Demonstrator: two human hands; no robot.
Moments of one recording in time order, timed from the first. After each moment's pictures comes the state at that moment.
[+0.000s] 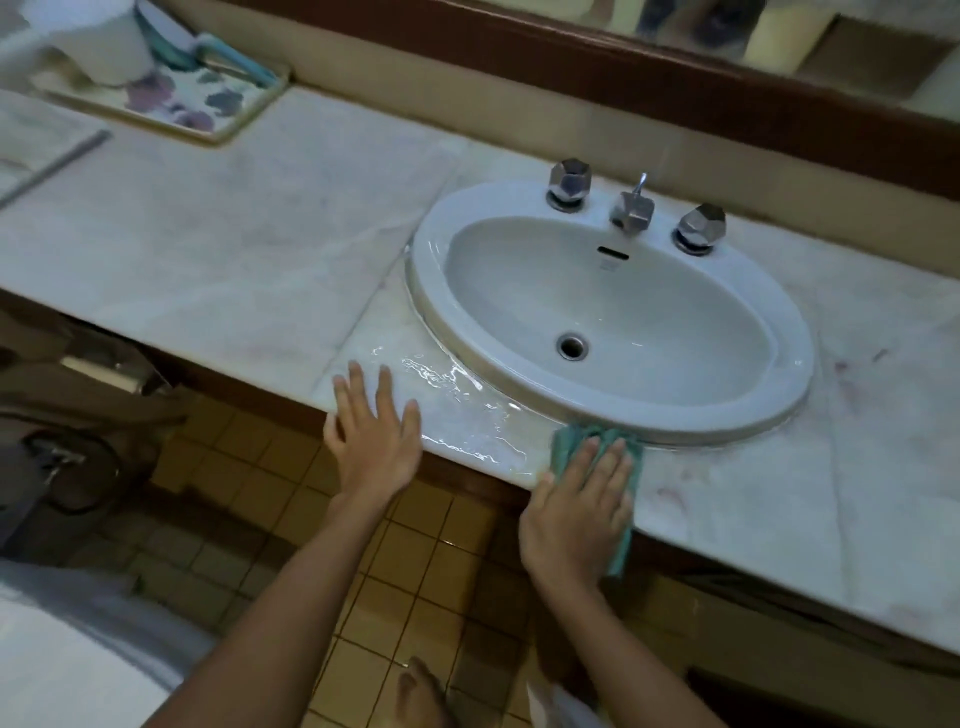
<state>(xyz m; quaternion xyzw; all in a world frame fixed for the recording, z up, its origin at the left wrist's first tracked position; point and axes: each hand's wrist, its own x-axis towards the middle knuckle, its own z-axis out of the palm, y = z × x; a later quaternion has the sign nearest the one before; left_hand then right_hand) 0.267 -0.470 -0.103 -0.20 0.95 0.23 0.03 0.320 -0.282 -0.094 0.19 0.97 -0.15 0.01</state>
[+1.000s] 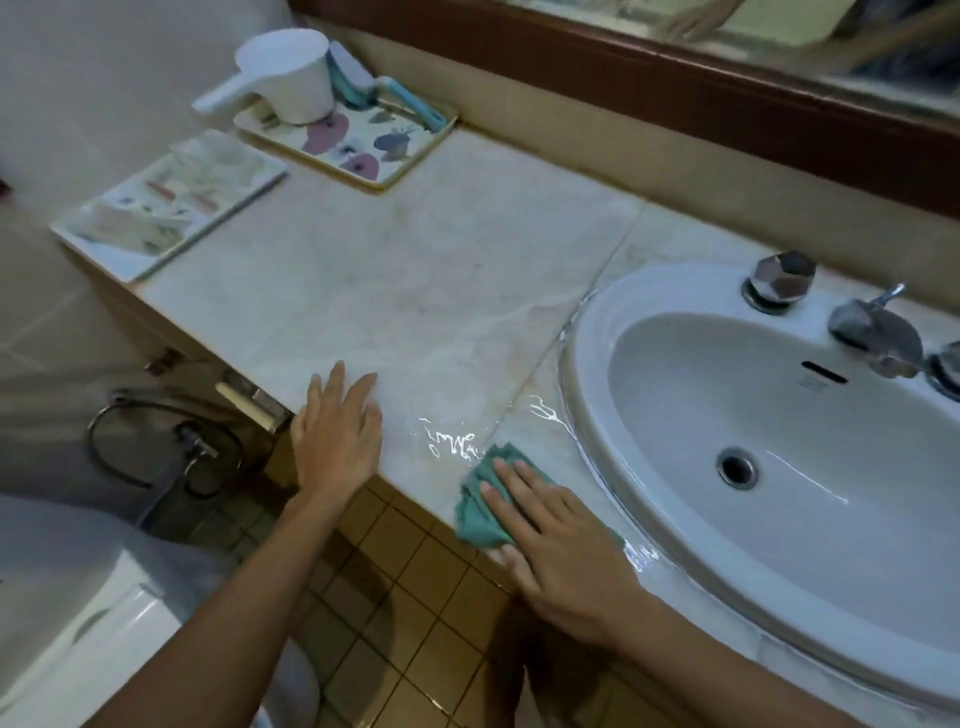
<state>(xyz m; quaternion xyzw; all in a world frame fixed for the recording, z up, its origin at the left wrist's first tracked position) 0.189 -0.671 -0.083 -0.29 0.94 0.20 -0.01 0.191 -0.390 -0.096 -0.43 0.90 -0.11 0.07</state>
